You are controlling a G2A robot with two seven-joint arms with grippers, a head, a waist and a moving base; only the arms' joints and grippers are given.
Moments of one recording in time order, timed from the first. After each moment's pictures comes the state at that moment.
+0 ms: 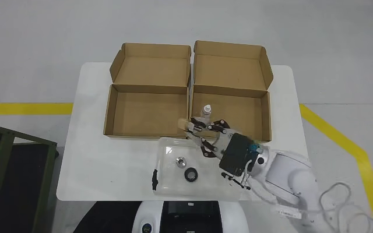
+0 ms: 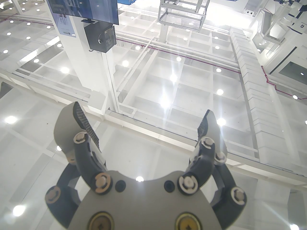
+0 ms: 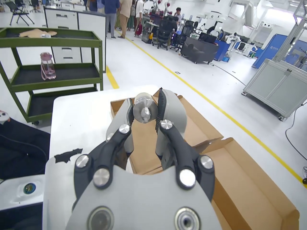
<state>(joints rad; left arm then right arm) -0.36 -0.33 -0.27 -1.17 3.07 0.39 0.07 -1.29 -1.10 1.18 -2.20 -1.19 -0.53 0.12</state>
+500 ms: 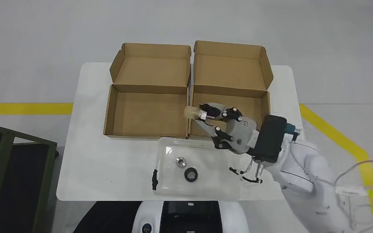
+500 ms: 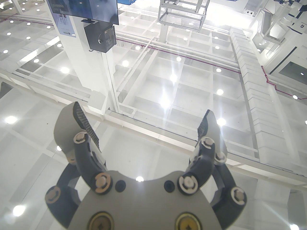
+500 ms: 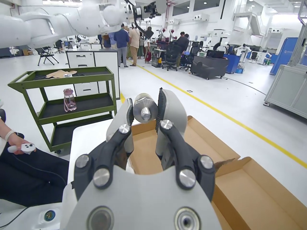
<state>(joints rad) -0.36 -0.33 -0.27 -1.17 3.07 0.39 0.07 -1.24 -1.11 1.25 -2.18 -0.91 -0.61 0.09</state>
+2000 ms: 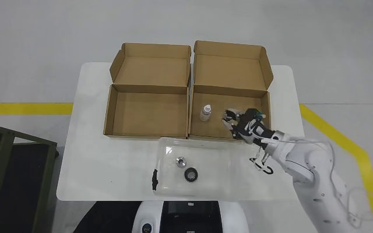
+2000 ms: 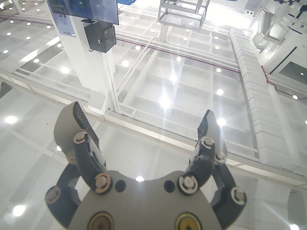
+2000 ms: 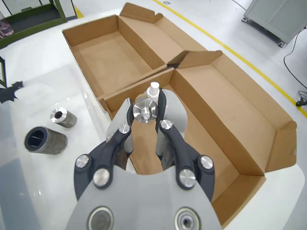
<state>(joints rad) -0.36 -0.33 -0.27 -1.17 3.07 0.39 0.07 -1.31 -1.07 1.38 -1.94 -1.15 -0.62 0.42</state>
